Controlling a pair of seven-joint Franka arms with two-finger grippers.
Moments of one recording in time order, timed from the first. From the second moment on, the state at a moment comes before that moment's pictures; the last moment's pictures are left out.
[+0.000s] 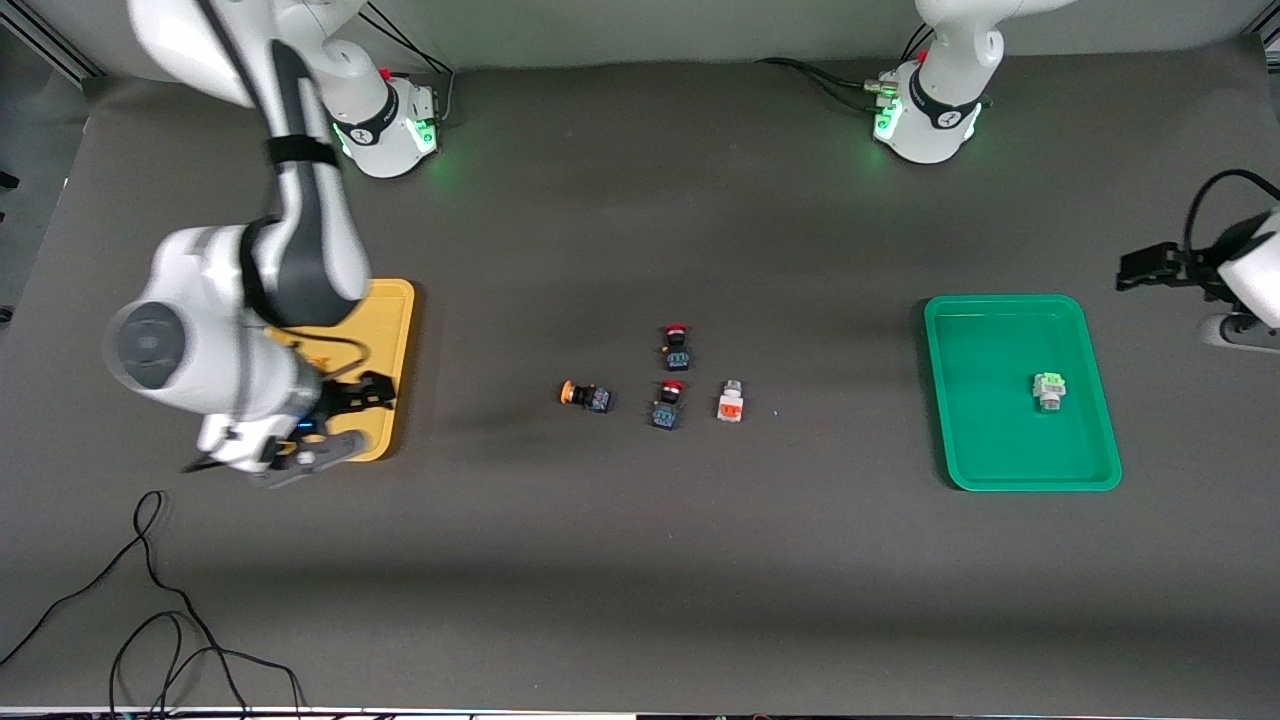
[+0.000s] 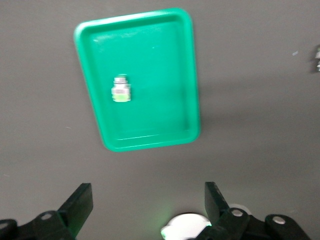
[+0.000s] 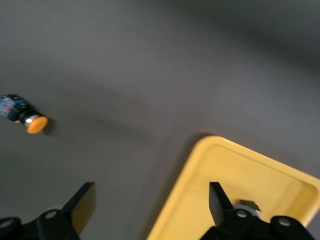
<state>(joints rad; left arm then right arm) 0.13 0.08 -0.12 -1.62 0.02 1.47 0.11 0.88 0.49 -0.74 -1.63 0.33 1.90 -0.34</state>
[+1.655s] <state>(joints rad) -0.48 0.71 -0.13 -1.61 -0.10 2.26 -0.62 1.07 0.69 -0.42 -1.86 0.33 2.64 -0.45</state>
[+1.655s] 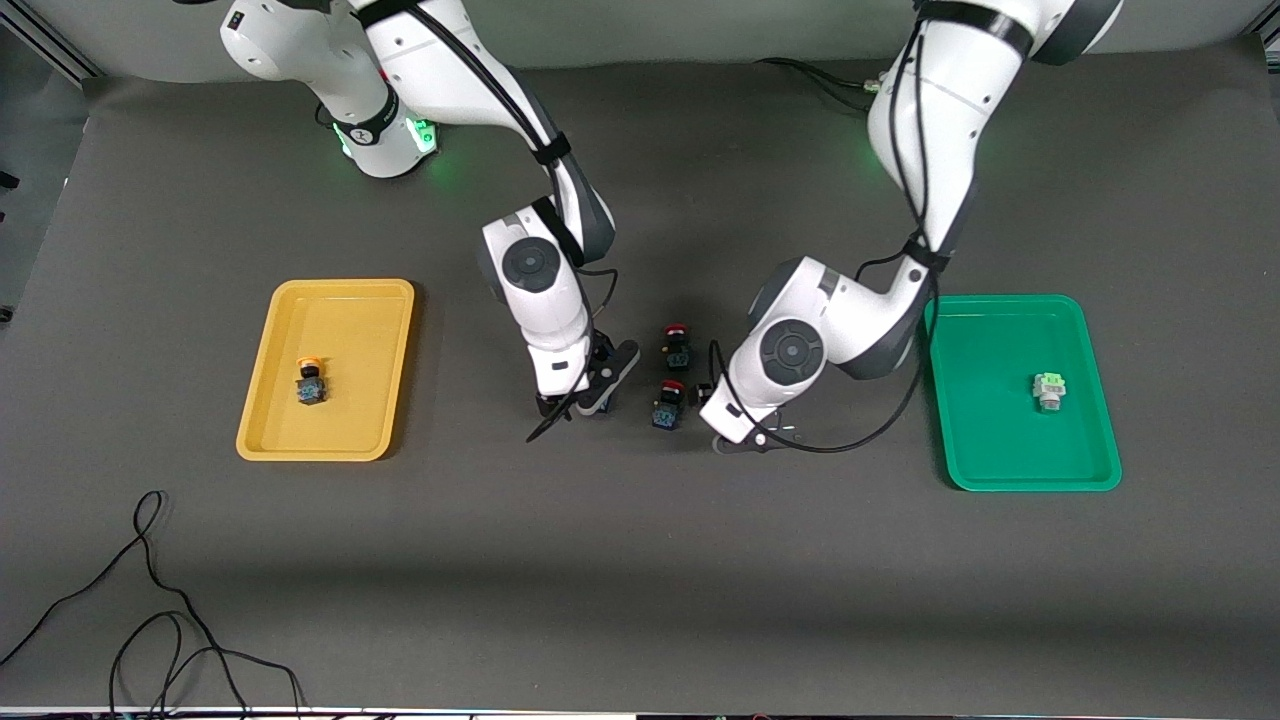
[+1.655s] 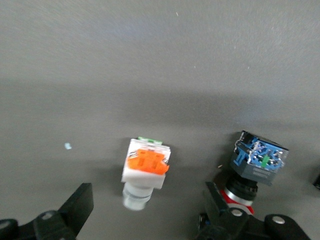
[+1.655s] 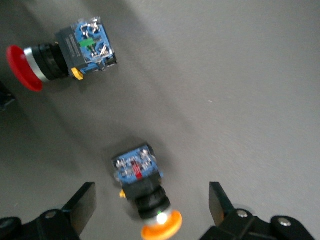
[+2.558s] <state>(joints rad) -0.49 0.76 -0.12 -1.64 -0.08 2.35 -0.64 1.07 0.72 -0.42 -1.85 0.37 2.63 -0.45</state>
